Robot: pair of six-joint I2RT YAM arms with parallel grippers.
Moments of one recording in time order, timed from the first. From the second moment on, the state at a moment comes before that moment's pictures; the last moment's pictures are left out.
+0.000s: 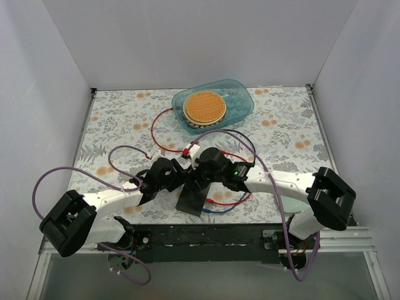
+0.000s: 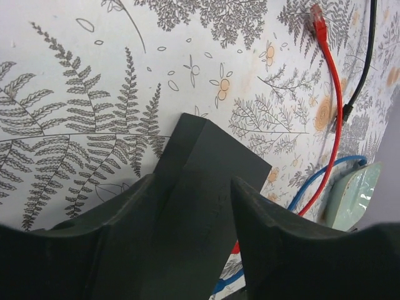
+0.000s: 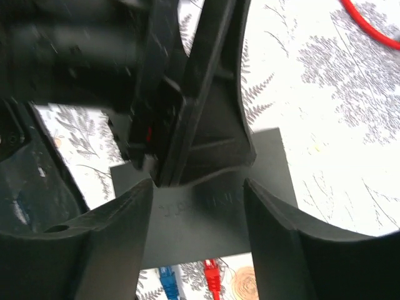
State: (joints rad) left arm -0.72 1.22 0.42 0.09 -0.11 -1.15; right arm 1.07 1.52 0.94 -0.06 -0.11 0.15
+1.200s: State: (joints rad) left arm -0.59 1.76 1.07 -0.09 -0.20 -0.43; right arm 0.63 1.22 0.72 -0.12 -0.19 0.21
